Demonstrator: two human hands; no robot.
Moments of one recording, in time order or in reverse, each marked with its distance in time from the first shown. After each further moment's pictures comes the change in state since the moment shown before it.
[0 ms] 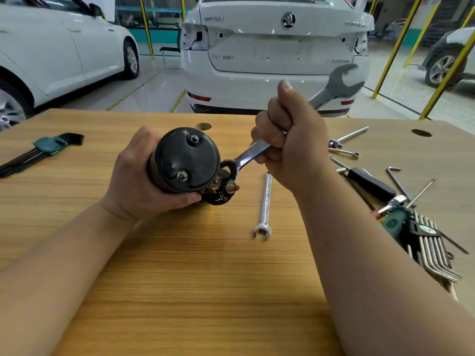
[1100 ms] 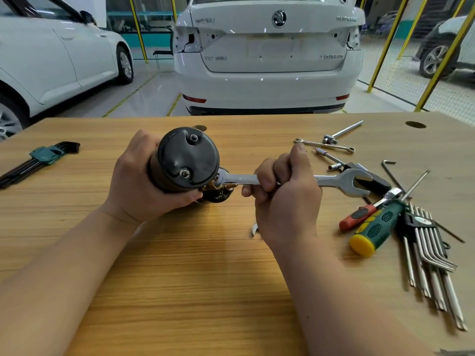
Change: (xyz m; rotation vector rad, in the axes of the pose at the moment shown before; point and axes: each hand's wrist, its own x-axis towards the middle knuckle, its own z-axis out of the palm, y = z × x) left_hand 0.001 -0.001 0.005 0.084 0.050 -0.032; right_hand -0.056 0.044 0.010 0.179 0.419 -0.096
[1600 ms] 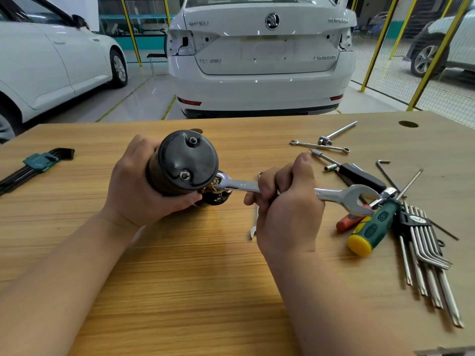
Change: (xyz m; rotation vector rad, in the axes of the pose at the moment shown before) left_hand 0.004 0.000 0.003 0.036 0.037 0.037; right_hand -0.011 0.005 0.000 -0.079 0.108 -0.133
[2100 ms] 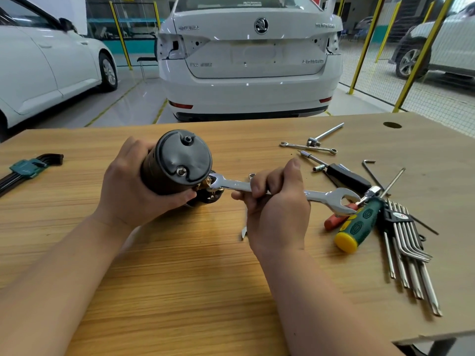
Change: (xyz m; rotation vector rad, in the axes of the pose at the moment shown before) left_hand 0.005 0.005 0.002 0.045 -0.021 -0.031; right_hand 0.003 -0.002 -0.003 0.141 0.032 0.098
